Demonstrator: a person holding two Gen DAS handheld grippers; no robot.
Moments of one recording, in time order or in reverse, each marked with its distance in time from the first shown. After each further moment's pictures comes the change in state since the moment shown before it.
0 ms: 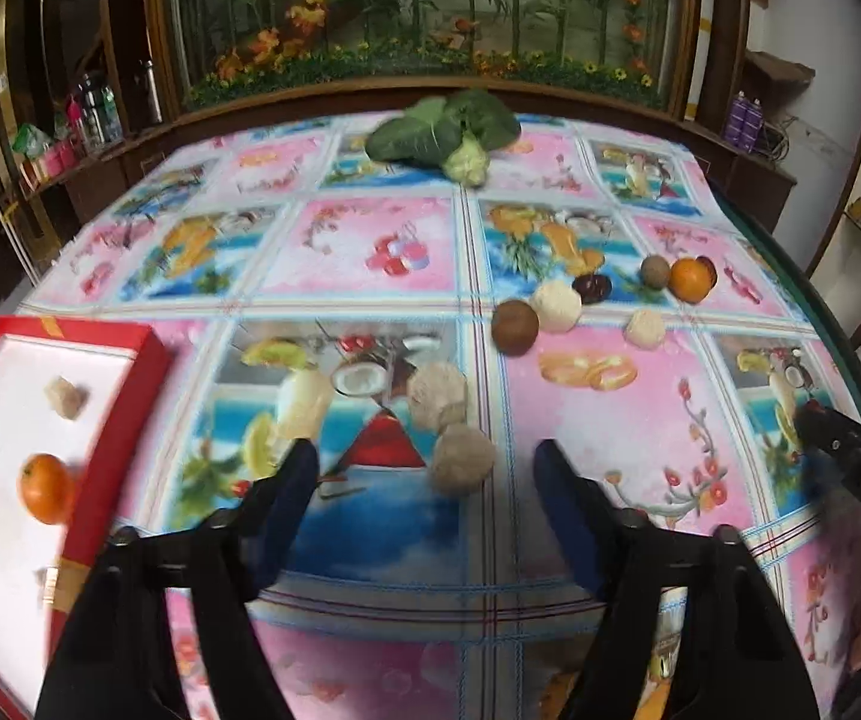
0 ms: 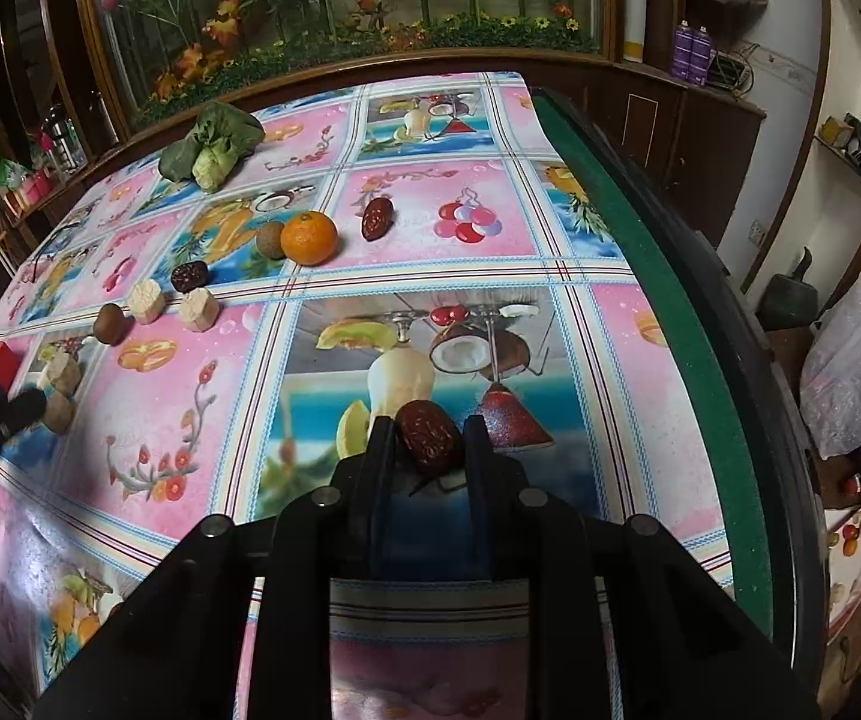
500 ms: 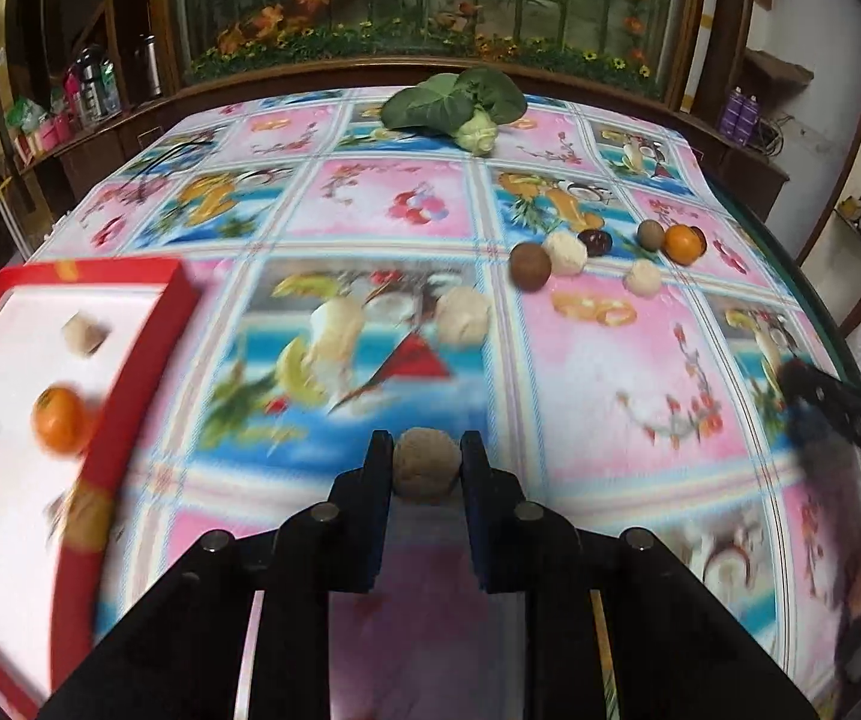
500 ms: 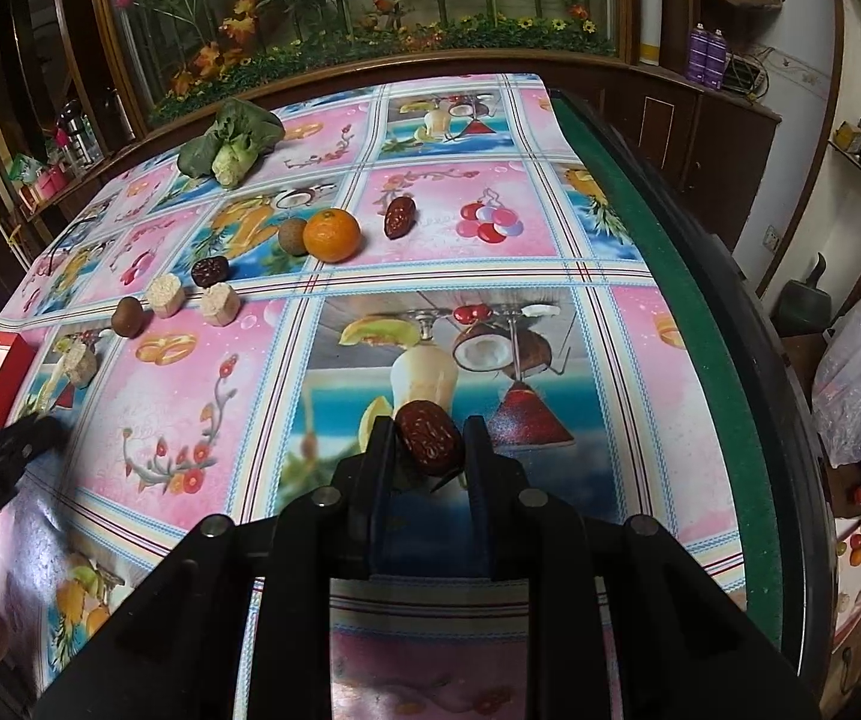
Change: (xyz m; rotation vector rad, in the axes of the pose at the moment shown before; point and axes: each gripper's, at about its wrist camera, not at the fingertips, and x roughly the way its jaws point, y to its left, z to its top) left arm -0.028 0.025 -0.029 -0.028 0.031 -0.036; right arm -0.002 0.004 -0.002 -0.017 -0.003 0.034
